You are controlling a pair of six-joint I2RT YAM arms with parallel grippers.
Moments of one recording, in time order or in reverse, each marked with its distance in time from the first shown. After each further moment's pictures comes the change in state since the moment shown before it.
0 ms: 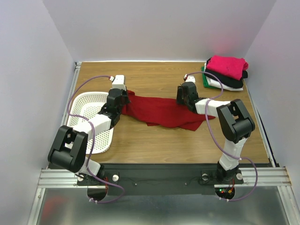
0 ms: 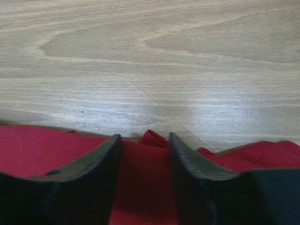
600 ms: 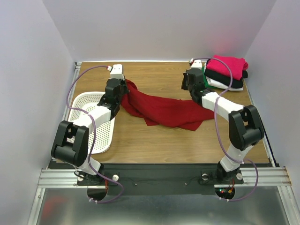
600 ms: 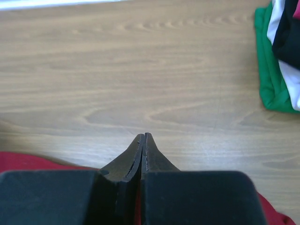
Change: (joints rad) left arm 0.045 0.070 0.168 -0.015 0.013 0.016; right arm -0.021 -0.115 0.146 -0.077 0.048 -0.066
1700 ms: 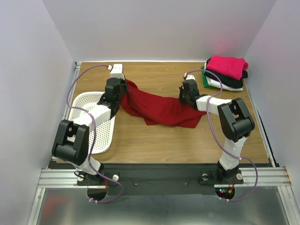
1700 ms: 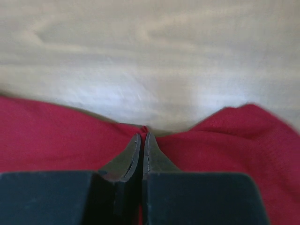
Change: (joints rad) left arm 0.012 0.010 0.003 -0.017 0.025 0.001; right arm -0.006 0.129 -0.112 -0.014 -0.139 0.064
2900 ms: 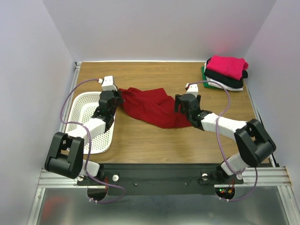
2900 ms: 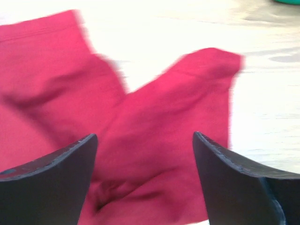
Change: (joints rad) left arm 0.035 -0.159 -0.251 0.103 0.002 -0.114; right arm 0.246 -0.403 -0.302 0.027 0.360 0.032
